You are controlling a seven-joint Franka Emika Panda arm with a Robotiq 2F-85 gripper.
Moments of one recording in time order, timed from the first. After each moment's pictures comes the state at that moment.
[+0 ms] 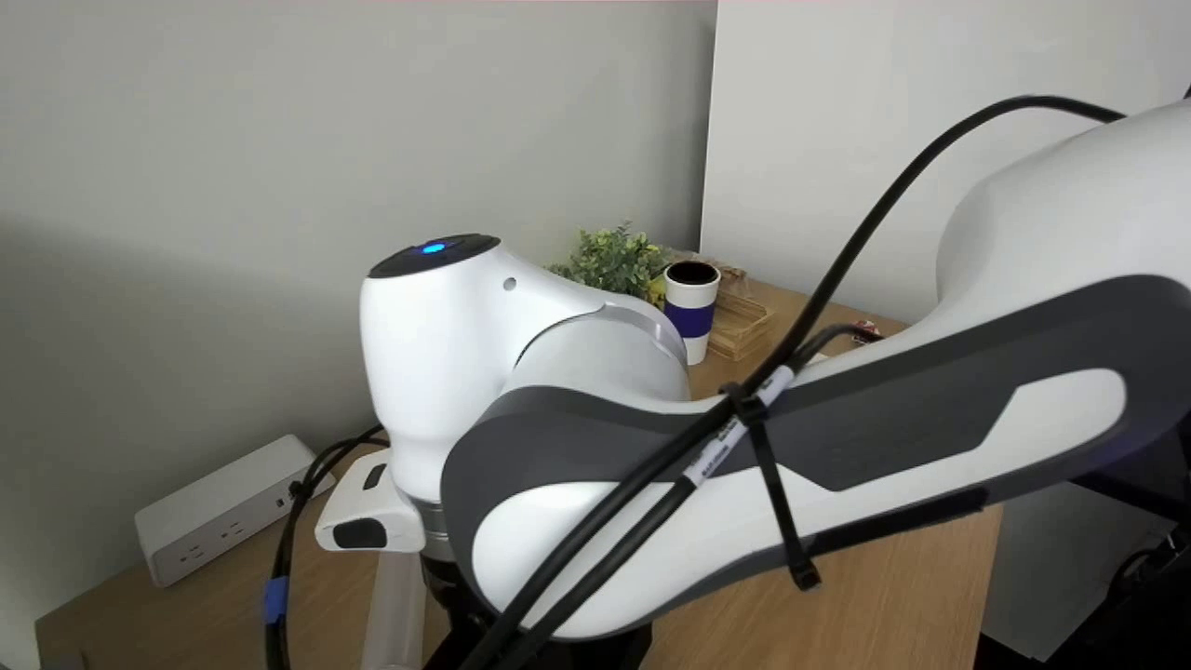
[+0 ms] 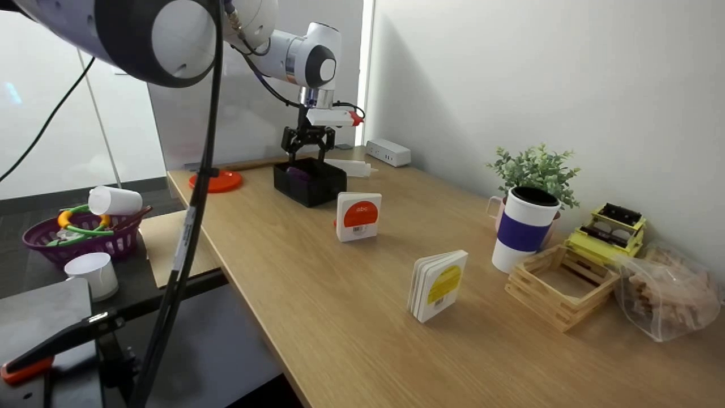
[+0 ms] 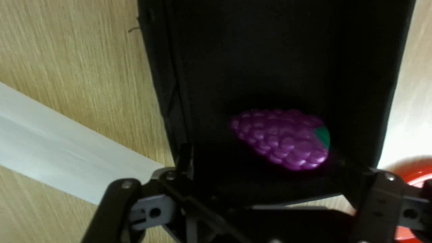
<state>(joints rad) 0.42 1.32 0.31 -0.62 -0.18 1.93 -1.00</state>
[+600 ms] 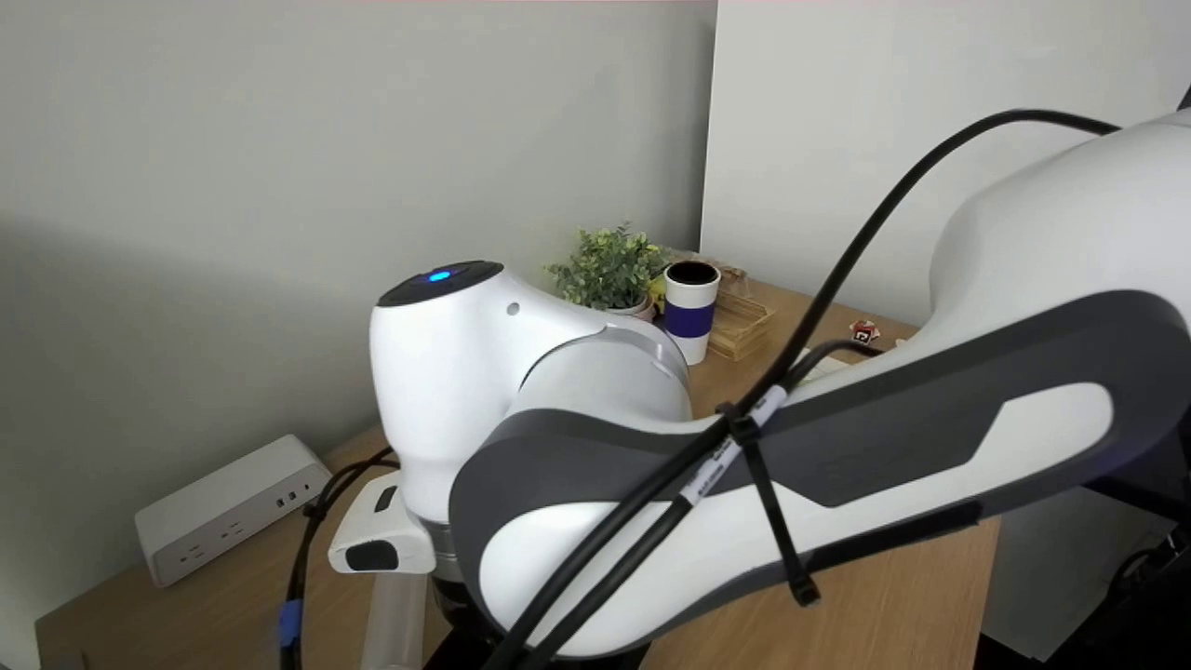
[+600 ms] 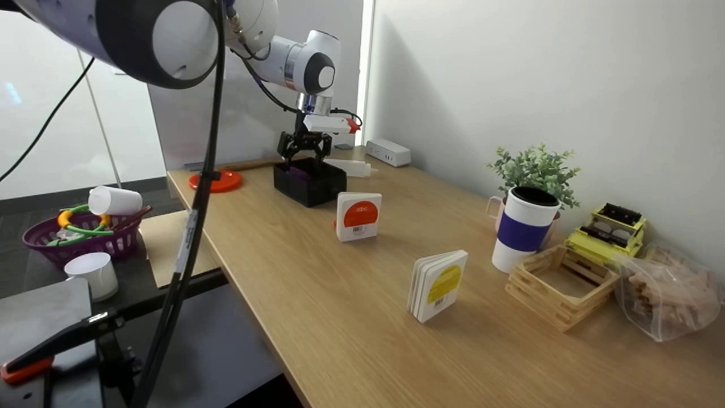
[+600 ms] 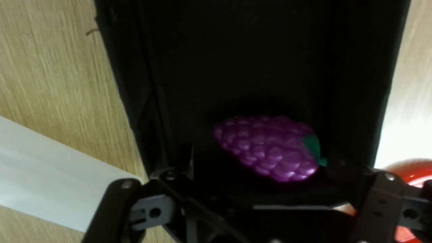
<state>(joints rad) 0.41 1.32 0.32 -0.65 -0.16 1.93 -1.00</state>
